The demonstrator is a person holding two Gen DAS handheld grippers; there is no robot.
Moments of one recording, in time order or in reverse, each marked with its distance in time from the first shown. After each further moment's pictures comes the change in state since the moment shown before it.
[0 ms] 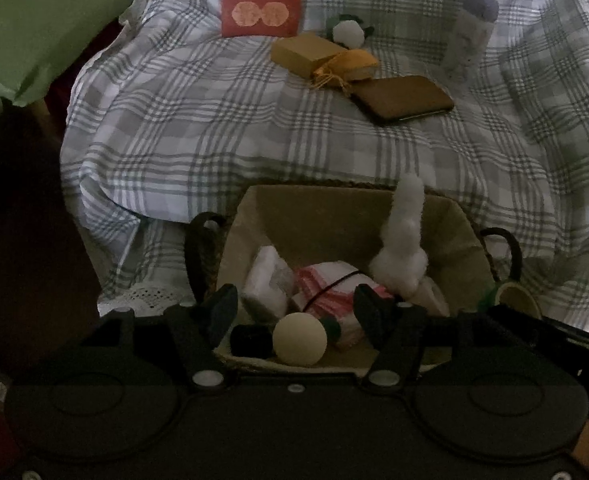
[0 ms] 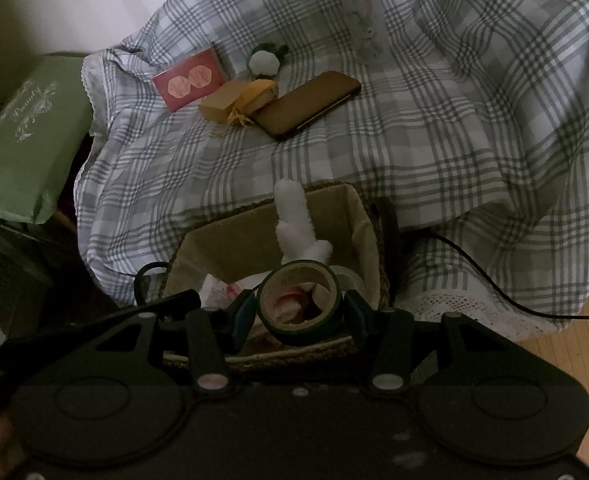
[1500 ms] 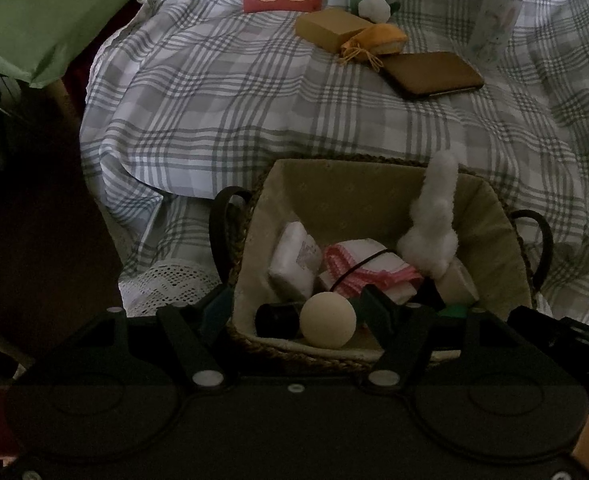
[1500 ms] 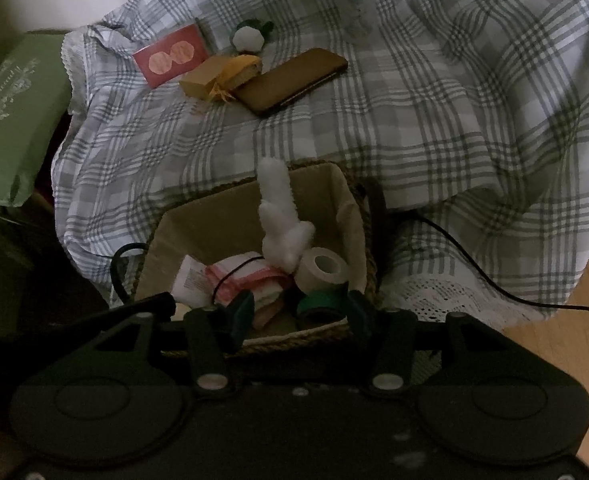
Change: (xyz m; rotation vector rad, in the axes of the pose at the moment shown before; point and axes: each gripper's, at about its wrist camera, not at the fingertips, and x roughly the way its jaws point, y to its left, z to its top) left arm 0.009 0.003 -0.001 -0.002 0.068 0.077; right arm 0.013 0.002 0.001 -0.009 0.068 -0.070
